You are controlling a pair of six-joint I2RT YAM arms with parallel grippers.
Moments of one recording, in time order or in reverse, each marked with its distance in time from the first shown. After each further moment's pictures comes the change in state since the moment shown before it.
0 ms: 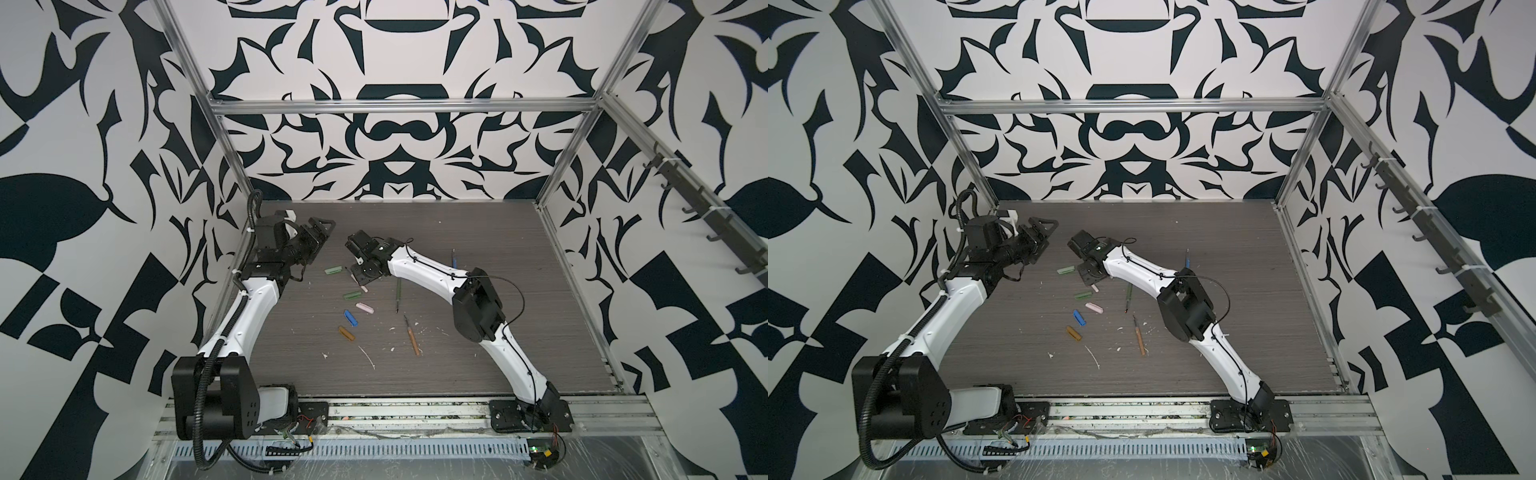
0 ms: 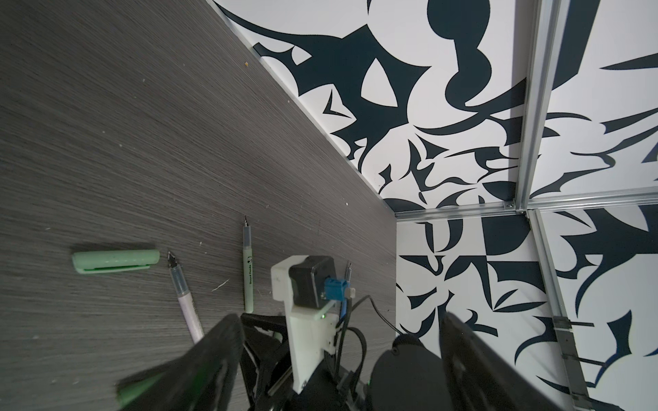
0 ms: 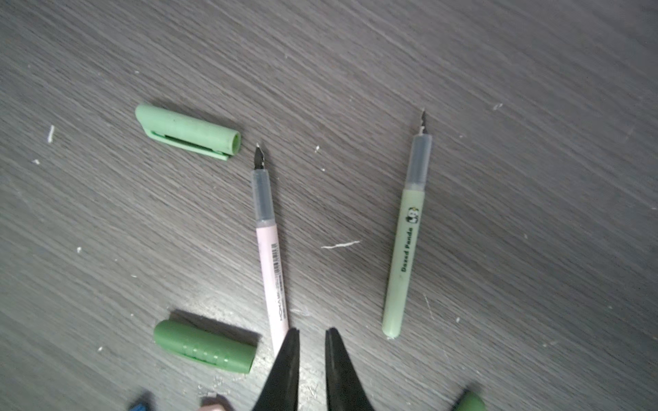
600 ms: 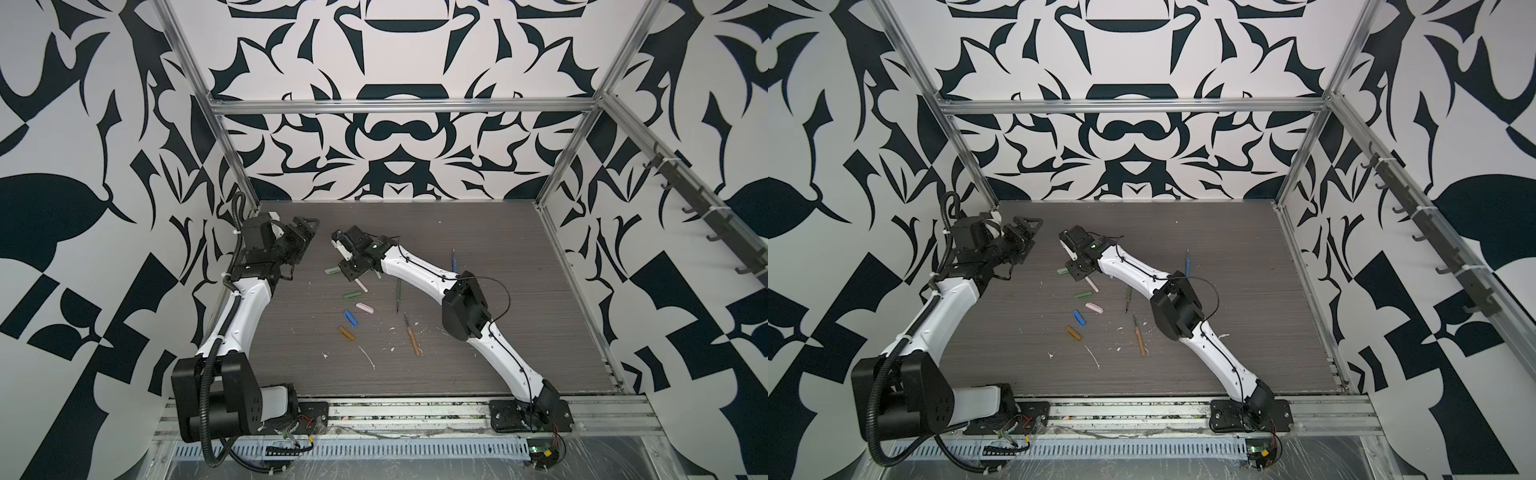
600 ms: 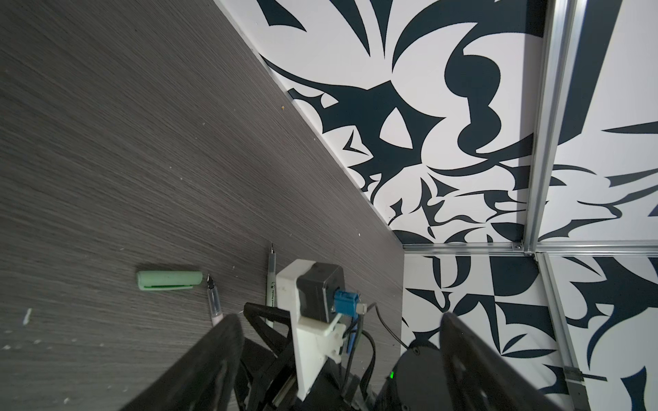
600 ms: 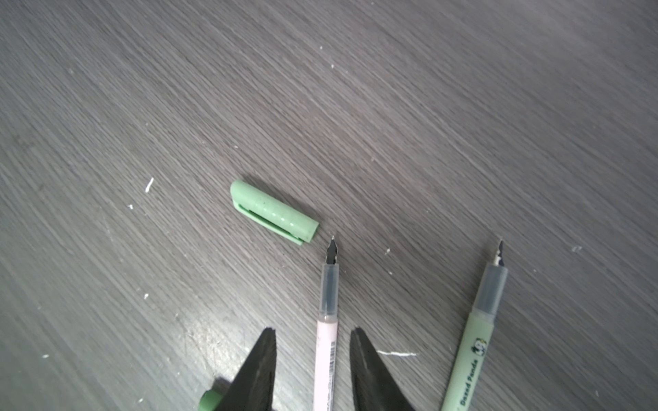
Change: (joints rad) left arm 0.090 0.002 -0.004 0.000 -0.016 -0.008; right arm 0.002 0.133 0.217 0.042 -0.105 -0.196
